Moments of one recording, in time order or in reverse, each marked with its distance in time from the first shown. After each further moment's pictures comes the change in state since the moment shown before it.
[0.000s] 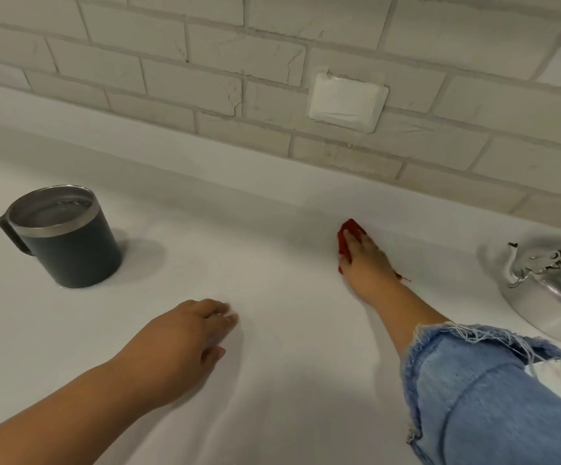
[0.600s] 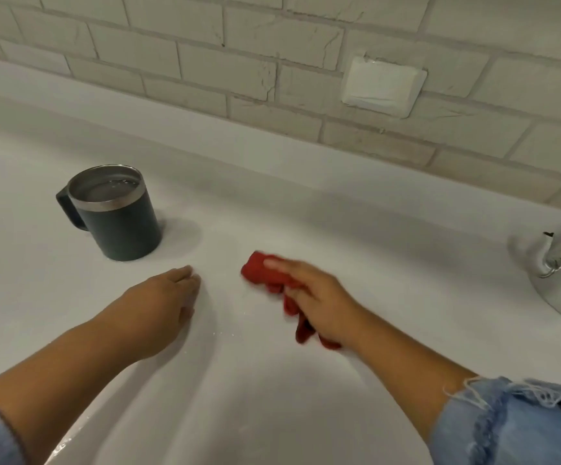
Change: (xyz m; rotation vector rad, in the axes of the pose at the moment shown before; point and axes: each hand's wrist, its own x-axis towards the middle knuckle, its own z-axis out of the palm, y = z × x) left_hand -0.030 -0.051 -0.031 0.078 -0.168 -0.312; right_hand -0.112 -0.104 0.024 0.967 -0.318 -0.447
